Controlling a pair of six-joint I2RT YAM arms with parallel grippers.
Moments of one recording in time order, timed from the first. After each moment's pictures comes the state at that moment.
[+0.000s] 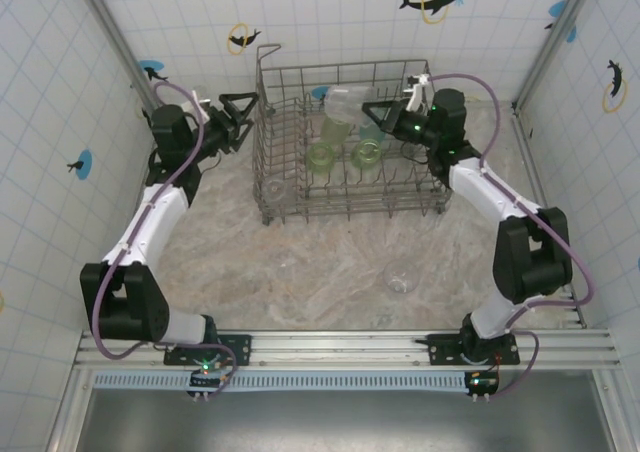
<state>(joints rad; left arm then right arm) -0.09 1.41 1.11 0.20 0.72 -1.15 0.31 1.67 1.24 0.38 -0.69 0.80</state>
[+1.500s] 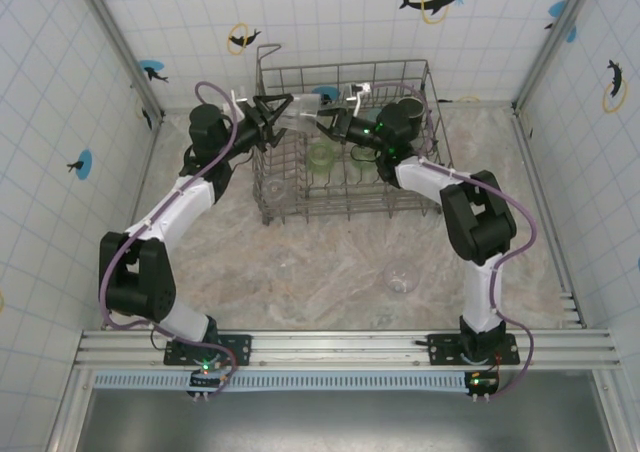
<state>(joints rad) -0.25 1.55 1.13 0.42 0.72 -1.39 0.50 2.03 1.40 0.87 -0.79 1.21</state>
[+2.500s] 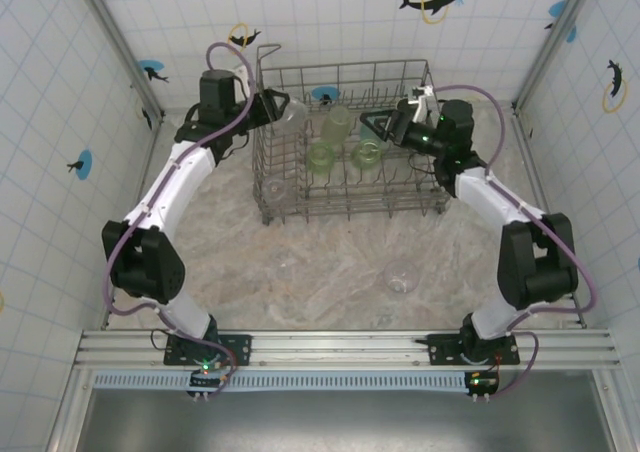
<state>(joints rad) -0.28 1.68 1.57 -0.36 0.30 -0.45 0.26 1.59 1.11 0.40 -0.79 0.78</state>
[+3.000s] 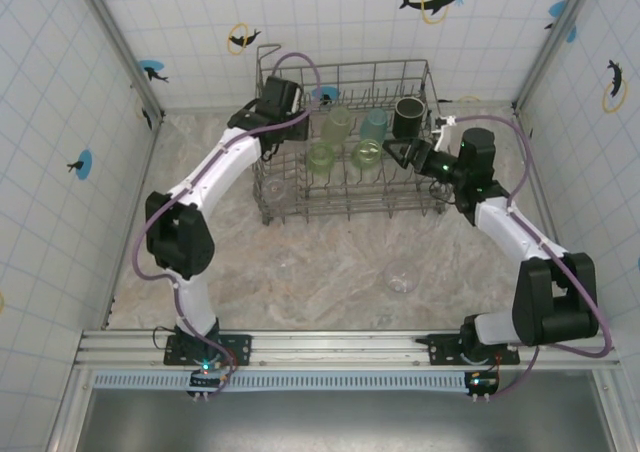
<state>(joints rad) -0.50 1.94 1.83 -0.67 -0.22 -0.17 0.17 1.37 0.86 0.27 -0.75 0.68</state>
